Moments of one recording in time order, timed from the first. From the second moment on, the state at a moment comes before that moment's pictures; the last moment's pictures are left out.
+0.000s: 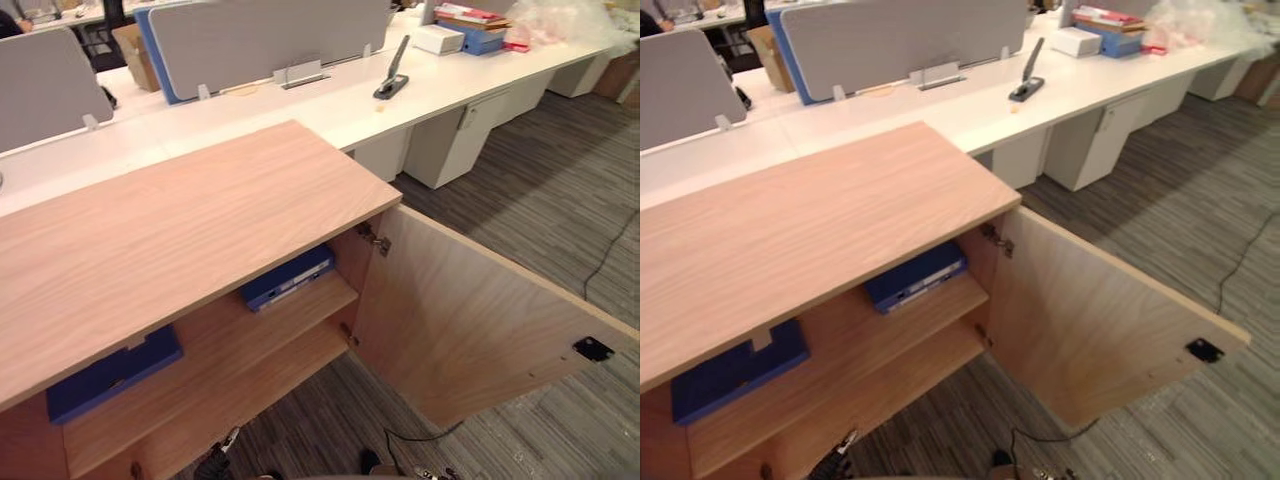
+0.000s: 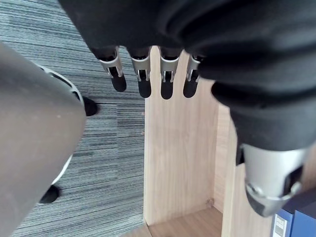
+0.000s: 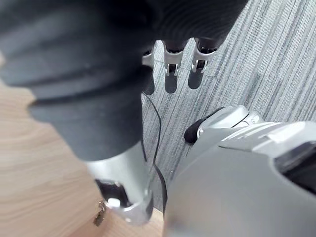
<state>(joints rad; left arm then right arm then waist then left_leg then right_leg) 0.10 0.01 0.40 1.07 -0.23 -0.08 -0.06 0.13 -0.04 -0.41 1.09 0.14 0.00 0.00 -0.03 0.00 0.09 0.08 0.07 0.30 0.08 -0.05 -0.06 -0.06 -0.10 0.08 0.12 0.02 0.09</state>
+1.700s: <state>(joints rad) 0.11 0.08 0.18 1.07 -0.16 -0.05 -0.05 -0.48 -0.31 -0.10 0.62 0.17 -0.09 -0.07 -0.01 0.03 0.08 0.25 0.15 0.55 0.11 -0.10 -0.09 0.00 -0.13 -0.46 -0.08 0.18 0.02</state>
